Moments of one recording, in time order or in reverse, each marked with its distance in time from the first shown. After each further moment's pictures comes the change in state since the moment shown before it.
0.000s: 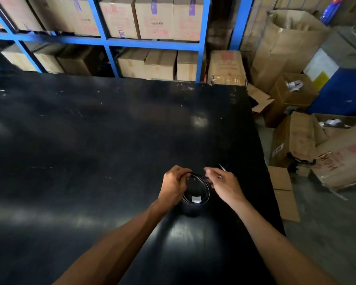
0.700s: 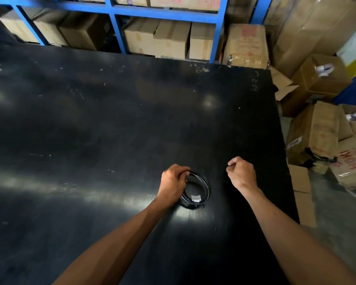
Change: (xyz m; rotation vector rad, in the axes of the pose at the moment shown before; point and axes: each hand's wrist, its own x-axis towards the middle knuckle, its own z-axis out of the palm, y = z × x) left_hand 0.023 -0.064 0.011 -0.069 -0.051 -0.296; right_hand 0.097 0.034 0.010 -0.665 0.124 0.132
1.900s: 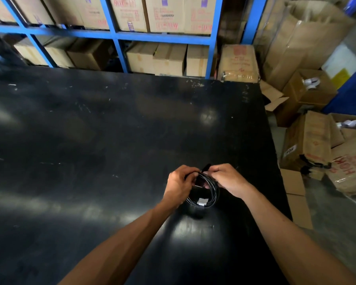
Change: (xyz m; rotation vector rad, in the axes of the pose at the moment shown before) left_hand -0.024 0.043 -0.001 -0.169 -0.052 0.066; right_hand -0.047 -0.029 -0.033 0.753 -0.606 -0.054
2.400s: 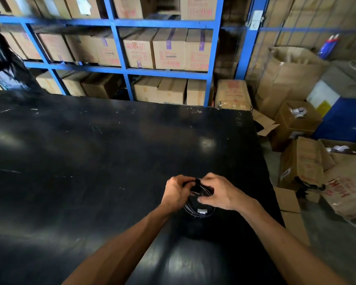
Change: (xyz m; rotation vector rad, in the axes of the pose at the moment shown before) left_hand -0.026 0.035 -0.028 0.030 0.027 -0.012; right_hand -0.076 -0.033 0.017 -0.814 -0.011 -0.507
